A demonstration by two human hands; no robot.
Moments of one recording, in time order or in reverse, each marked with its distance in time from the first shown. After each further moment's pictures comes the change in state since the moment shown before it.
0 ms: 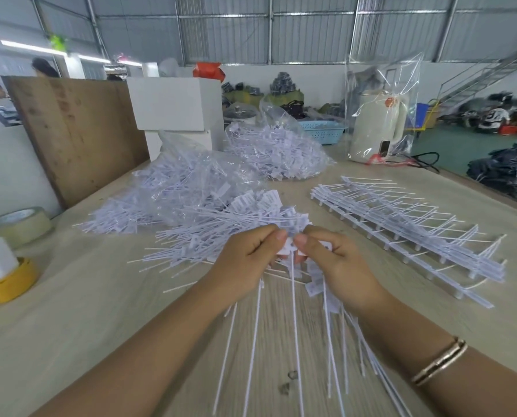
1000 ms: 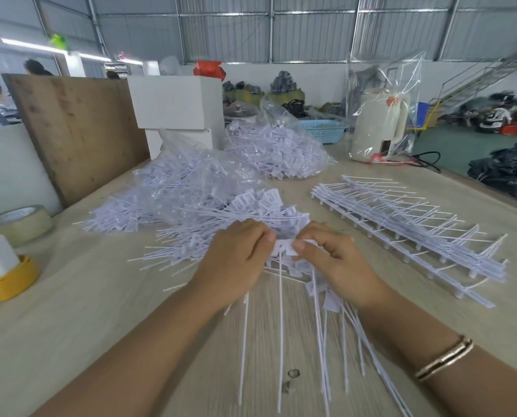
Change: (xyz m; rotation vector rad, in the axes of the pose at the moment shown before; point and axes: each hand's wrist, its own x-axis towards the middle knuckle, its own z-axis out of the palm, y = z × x) left_hand 0.004 -0.015 -0.008 0.494 0.079 0.165; right_hand 0.005 0.009 -0.010 -0.265 -0.067 -0.059
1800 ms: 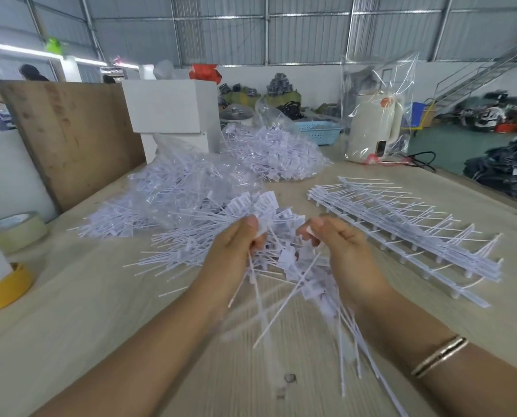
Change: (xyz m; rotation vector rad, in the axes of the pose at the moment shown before) left_hand 0.000 0.010 0.008 -0.713 0.142 -0.428; right_hand -0.002 -0.003 -0.002 0.459 0.220 0.161
